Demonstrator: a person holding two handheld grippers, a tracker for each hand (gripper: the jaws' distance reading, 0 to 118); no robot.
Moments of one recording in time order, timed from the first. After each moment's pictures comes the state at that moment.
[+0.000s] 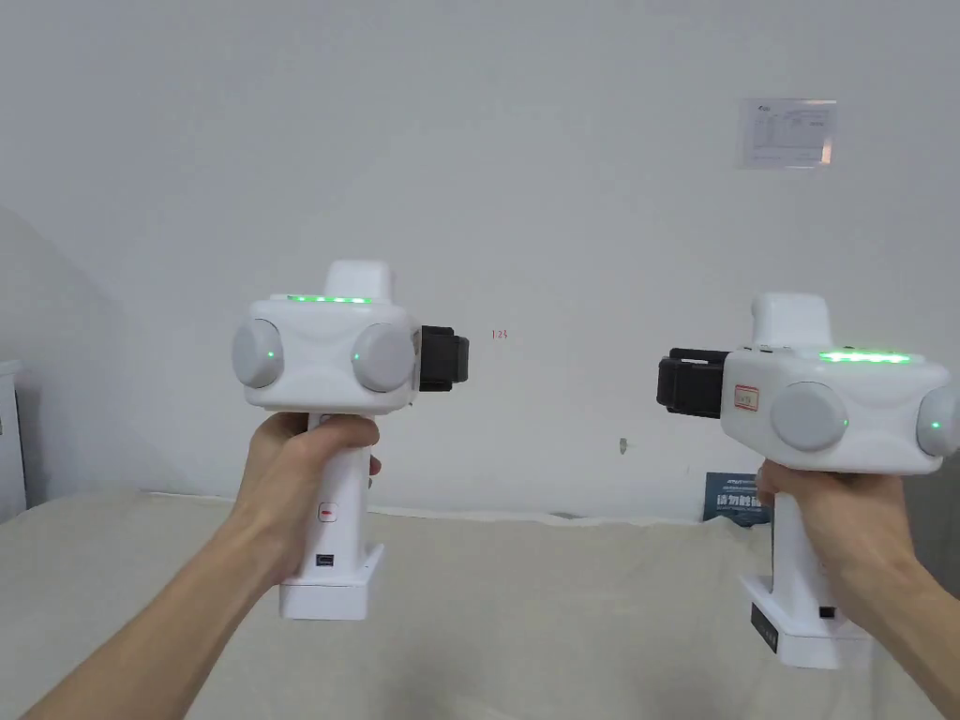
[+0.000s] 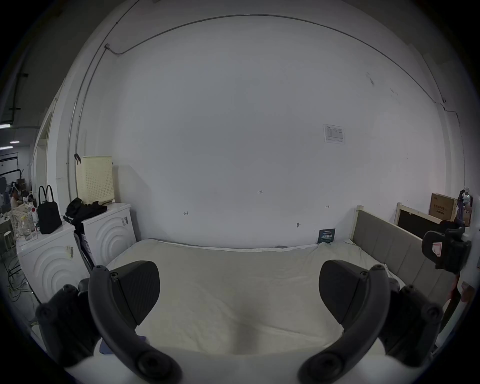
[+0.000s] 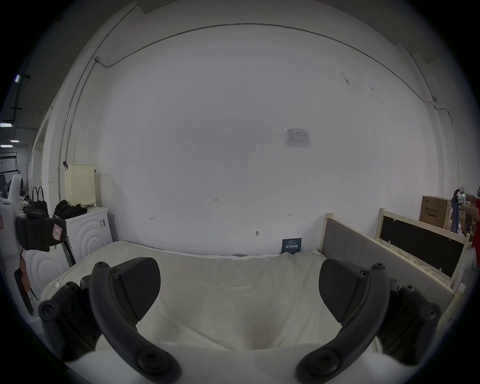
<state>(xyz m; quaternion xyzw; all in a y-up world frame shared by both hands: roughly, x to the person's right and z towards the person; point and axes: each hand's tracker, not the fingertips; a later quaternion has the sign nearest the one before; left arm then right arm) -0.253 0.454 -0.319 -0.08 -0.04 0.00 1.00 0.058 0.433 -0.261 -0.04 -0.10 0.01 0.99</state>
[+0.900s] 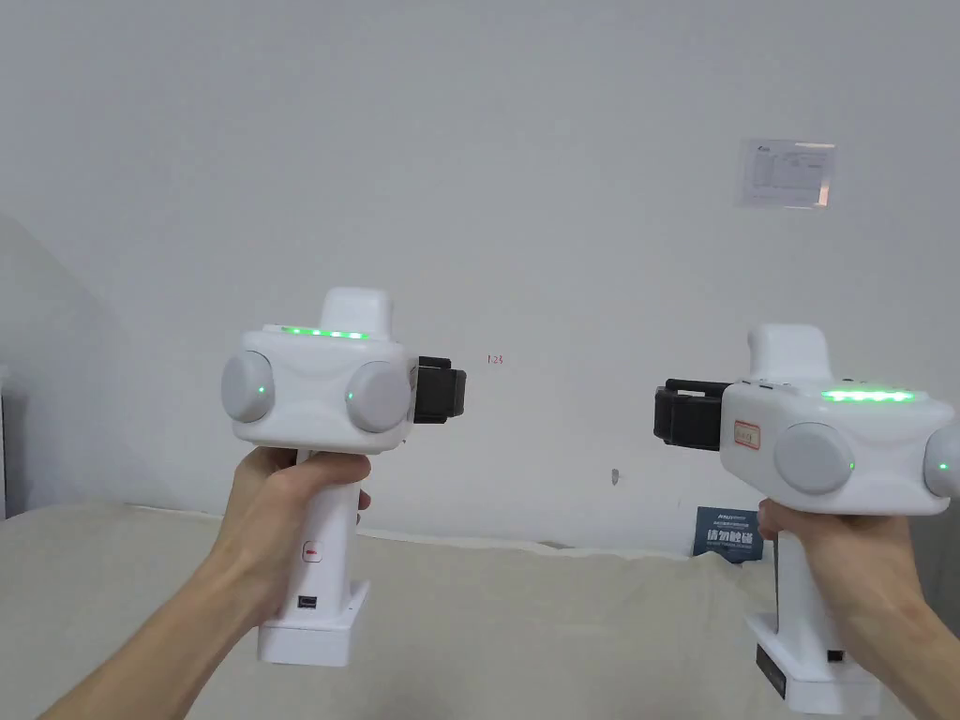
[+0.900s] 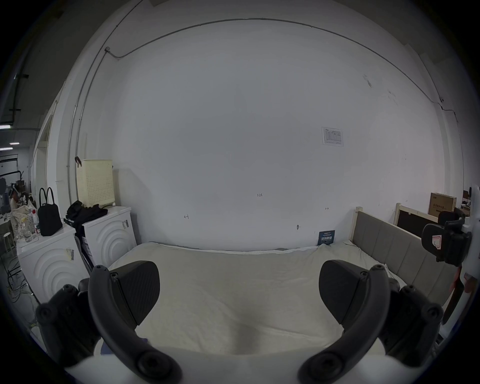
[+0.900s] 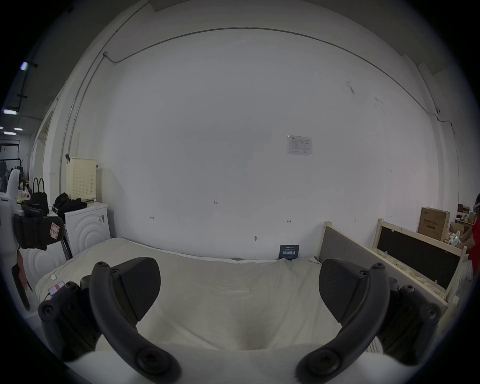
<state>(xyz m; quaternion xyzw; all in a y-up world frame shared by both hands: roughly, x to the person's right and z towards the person) -0.256 0.449 -0.315 -0.07 -0.04 0.00 1.00 0.052 0.440 -0.258 -0.03 -0.09 0.04 0.99</state>
